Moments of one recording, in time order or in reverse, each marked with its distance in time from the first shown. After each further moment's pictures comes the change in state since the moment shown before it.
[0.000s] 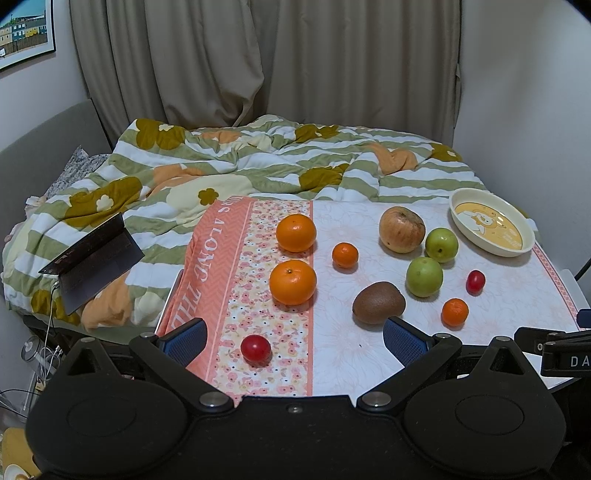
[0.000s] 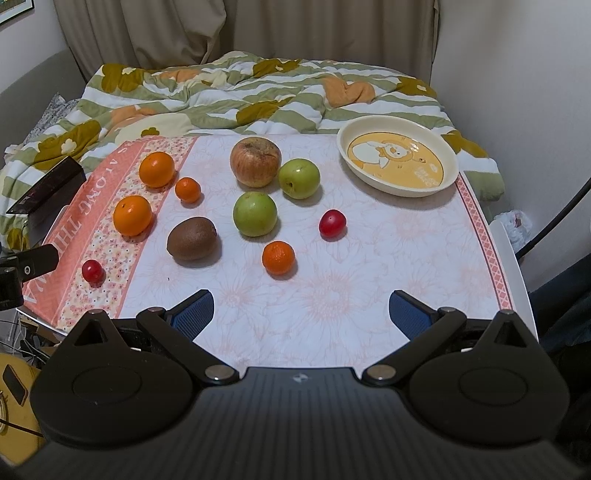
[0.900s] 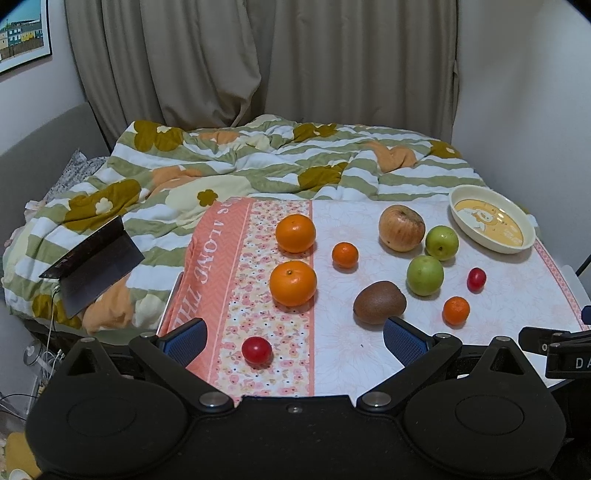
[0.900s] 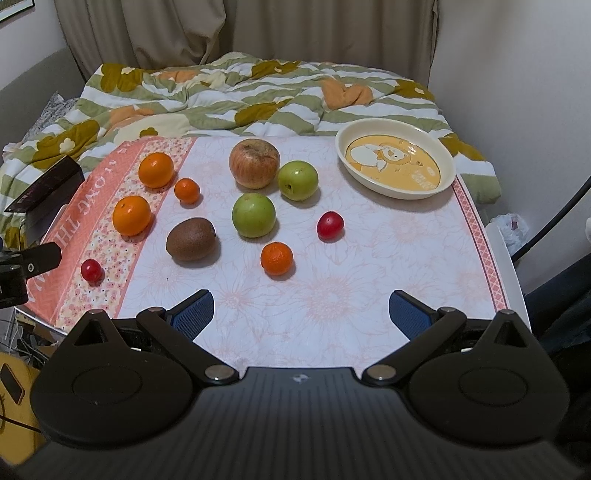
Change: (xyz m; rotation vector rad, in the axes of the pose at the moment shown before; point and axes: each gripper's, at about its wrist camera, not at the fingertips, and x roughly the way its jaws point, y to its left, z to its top) left arm 0.004 -0.001 0.002 0.012 0.009 0.007; right arm 0.000 0.000 0.002 -0.009 0.017 0.000
